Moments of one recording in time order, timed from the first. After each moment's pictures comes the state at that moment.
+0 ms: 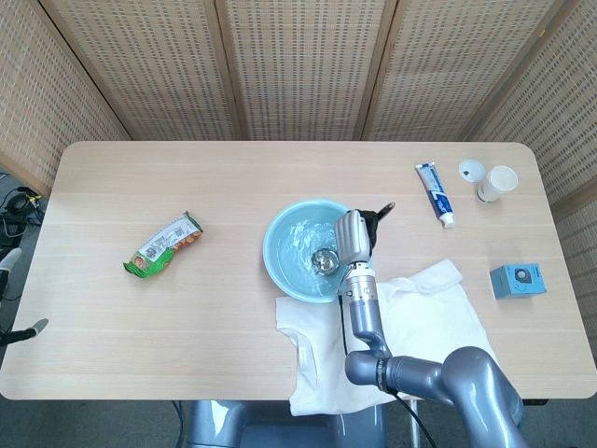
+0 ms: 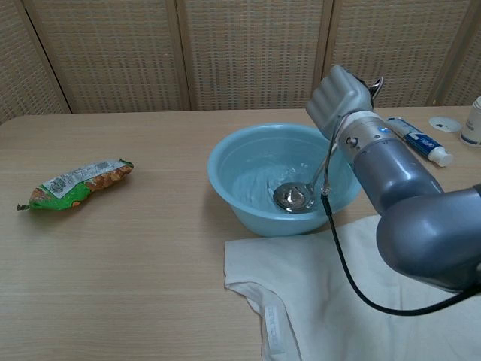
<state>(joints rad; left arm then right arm) -0.08 -1.00 -0.09 -1.77 1.32 1.41 0.00 1.04 -1.97 0.21 -1.04 -0.67 1.34 -1.64</state>
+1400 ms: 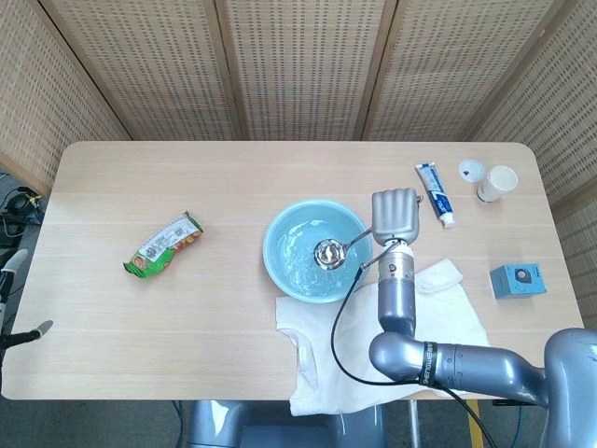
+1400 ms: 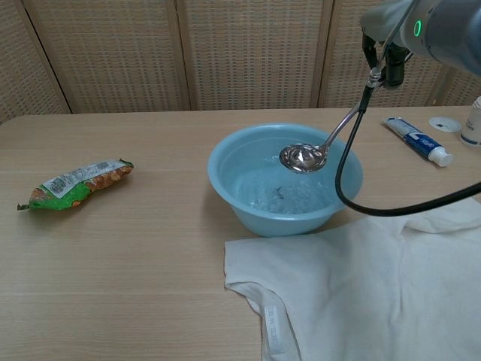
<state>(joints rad) -0.08 -1.00 -0.07 -1.79 1.36 1.43 0.00 1.03 -1.54 0.50 -1.71 -0.27 1.46 -1.46</state>
